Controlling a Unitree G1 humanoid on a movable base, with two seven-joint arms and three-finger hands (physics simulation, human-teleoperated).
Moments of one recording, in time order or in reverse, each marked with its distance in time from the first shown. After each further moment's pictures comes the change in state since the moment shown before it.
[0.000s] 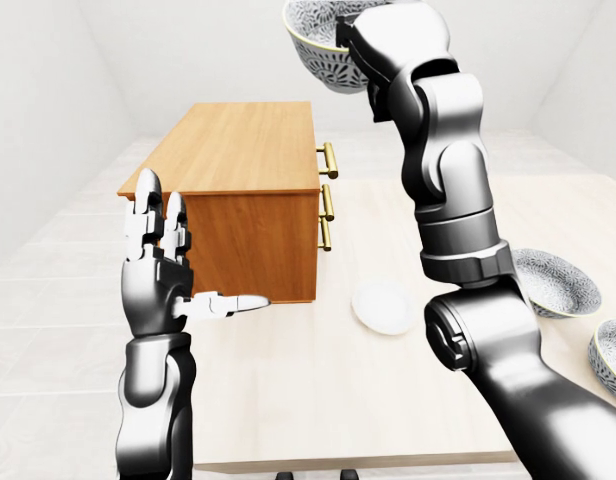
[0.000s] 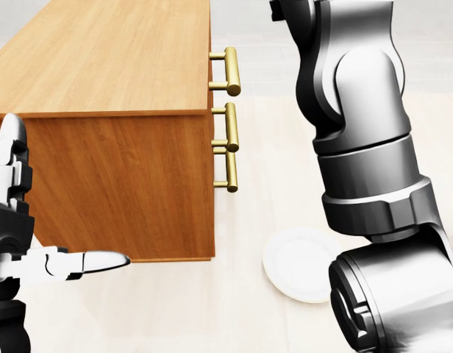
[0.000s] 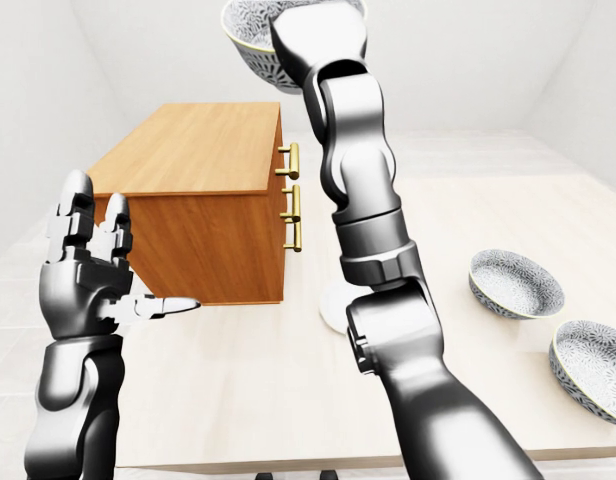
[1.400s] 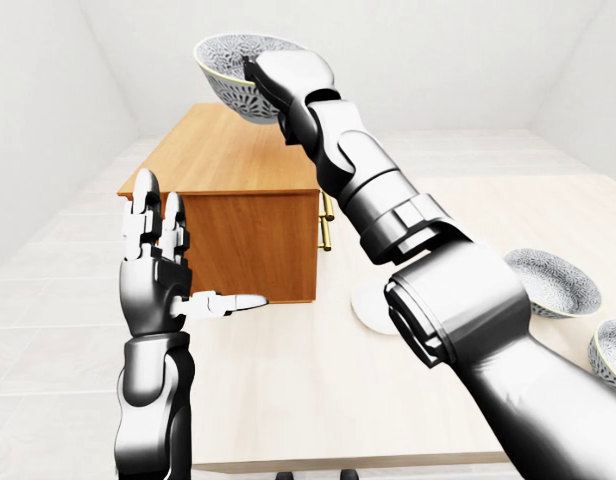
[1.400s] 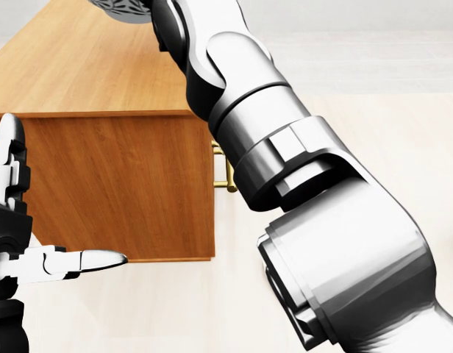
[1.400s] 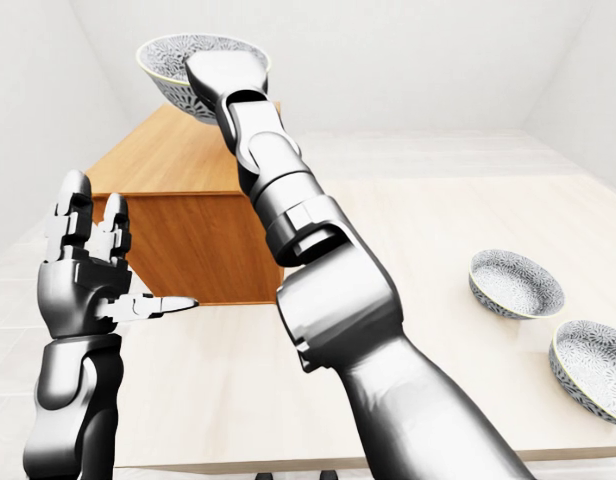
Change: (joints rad) left arm -0.004 0.004 0.008 0.005 -0.012 0.000 0.001; right arm -0.383 0.183 0.089 0.867 0.321 -0.003 -0.461
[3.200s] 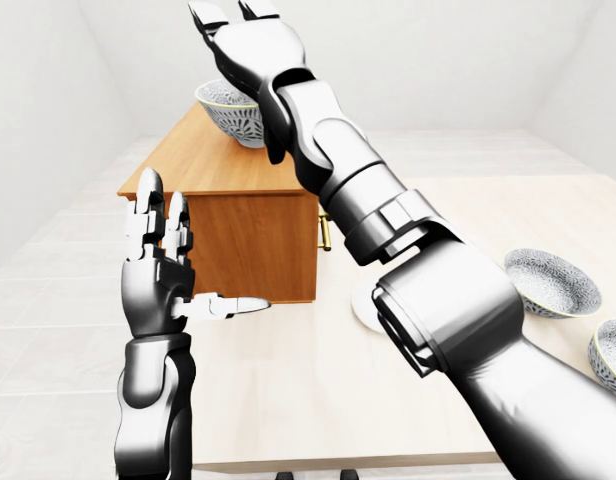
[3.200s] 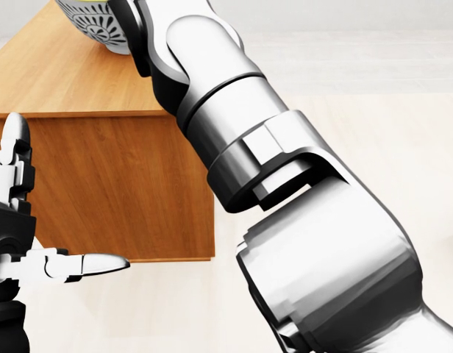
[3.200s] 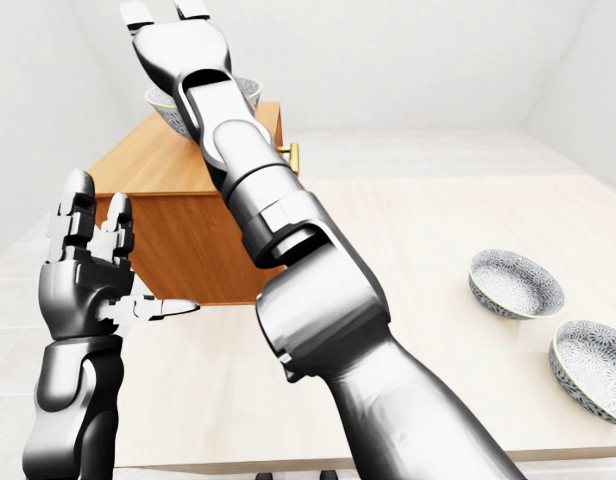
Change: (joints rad) left arm 0.006 -0.002 -0.007 -0.010 -0.014 0.000 -0.017; right arm -0.052 0.052 0.015 -0.031 -0.076 -0.022 -0.001
